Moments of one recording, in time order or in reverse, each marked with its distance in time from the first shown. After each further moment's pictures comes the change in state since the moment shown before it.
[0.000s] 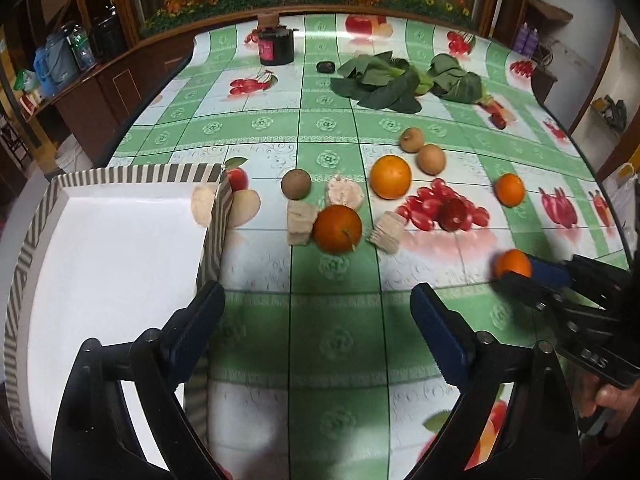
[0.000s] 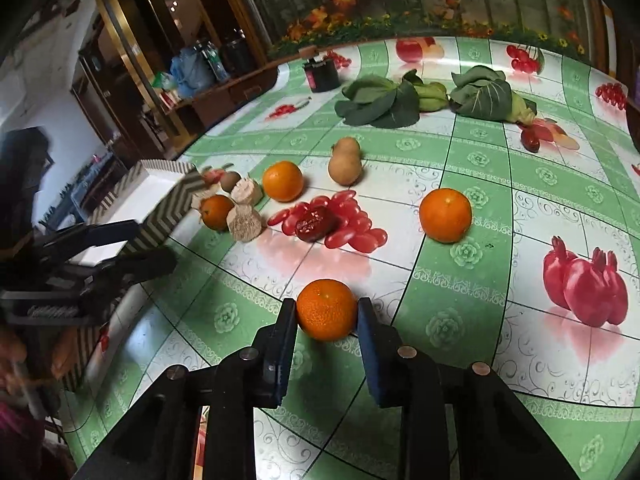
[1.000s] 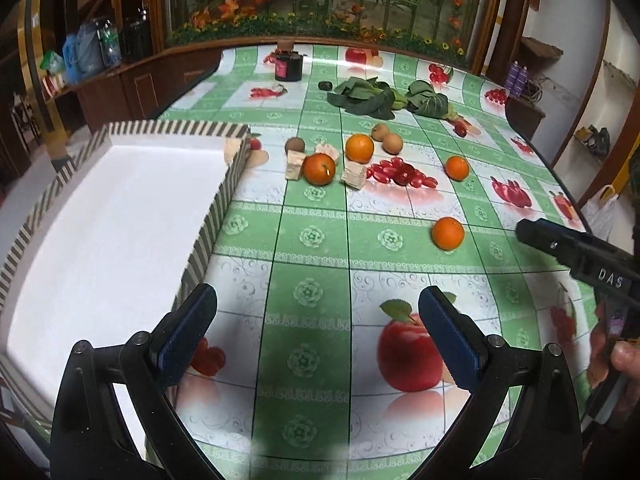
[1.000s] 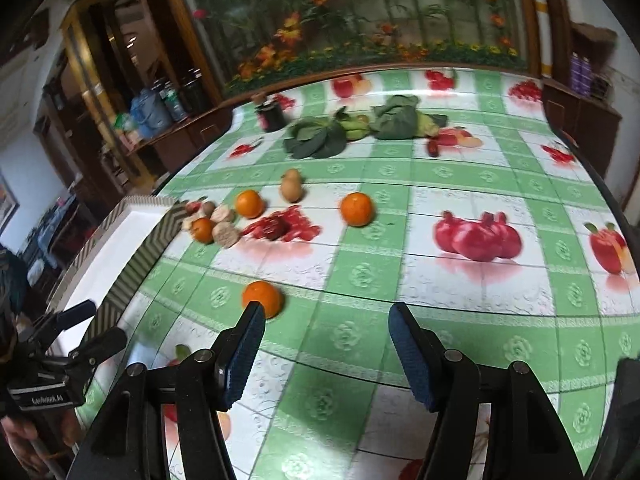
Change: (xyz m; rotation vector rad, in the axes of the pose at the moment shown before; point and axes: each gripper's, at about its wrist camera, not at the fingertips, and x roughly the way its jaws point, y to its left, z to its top) left arm -0.072 -0.009 -0.096 -0.097 -0.141 -0.044; right arm -0.081 0.009 -0.036 0.090 -0.113 -0.149
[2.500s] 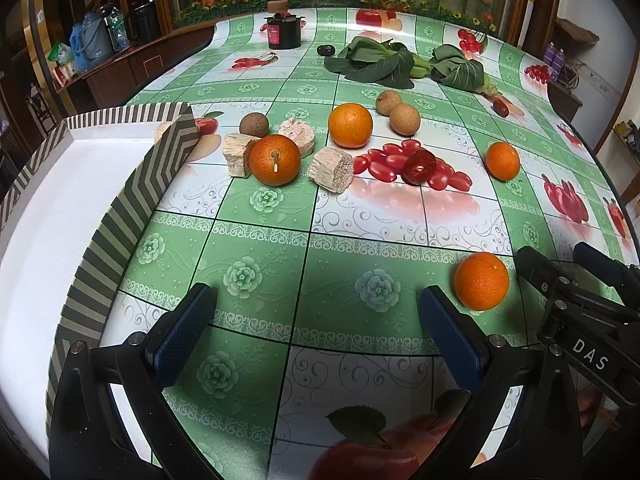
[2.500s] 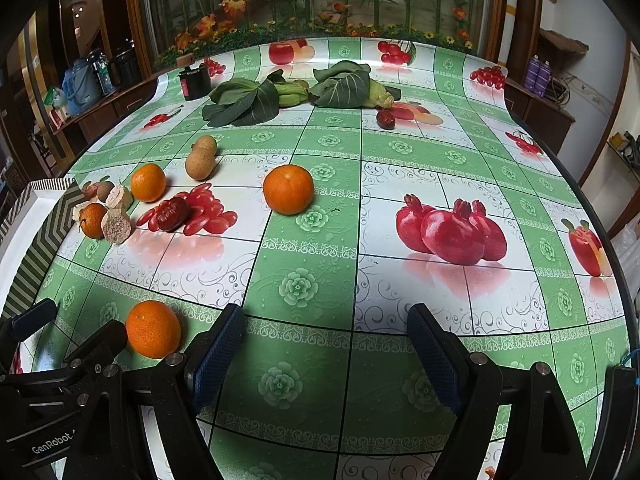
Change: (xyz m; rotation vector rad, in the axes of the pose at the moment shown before) left arm 0.094 -0.047 0.029 -0.026 0.073 0.128; right arm 0.064 -0.014 0.006 0.021 0.072 -0.324
